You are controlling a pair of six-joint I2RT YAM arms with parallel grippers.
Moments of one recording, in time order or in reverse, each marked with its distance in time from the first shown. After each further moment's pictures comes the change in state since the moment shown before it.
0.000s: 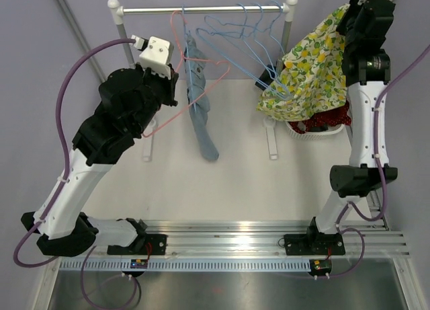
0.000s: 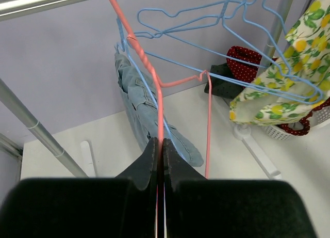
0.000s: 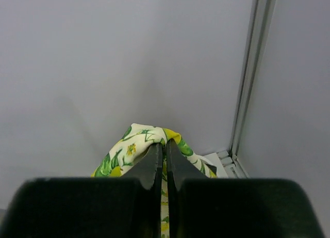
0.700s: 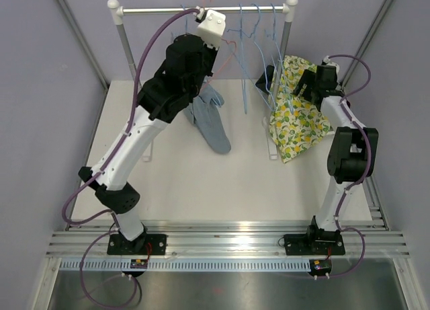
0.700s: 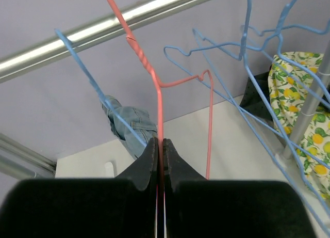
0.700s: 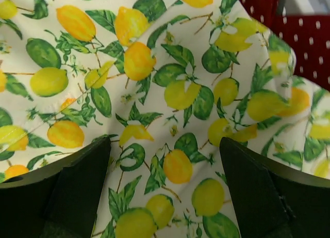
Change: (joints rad) left arm -0.011 0.476 0.423 0.026 -0.150 0.156; right arm -0.083 0.327 -0.589 0.253 -0.194 0.232
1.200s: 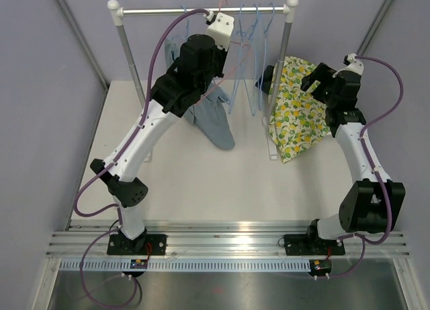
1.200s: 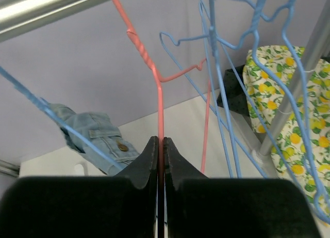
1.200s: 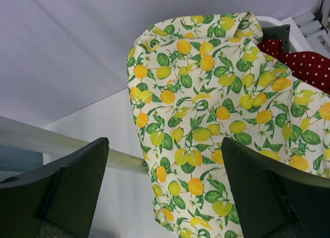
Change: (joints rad) left arm 0.023 0.129 0.066 -0.003 0.089 -0.082; right arm 0.000 -0.587 -0.420 0.188 -0.117 0.130
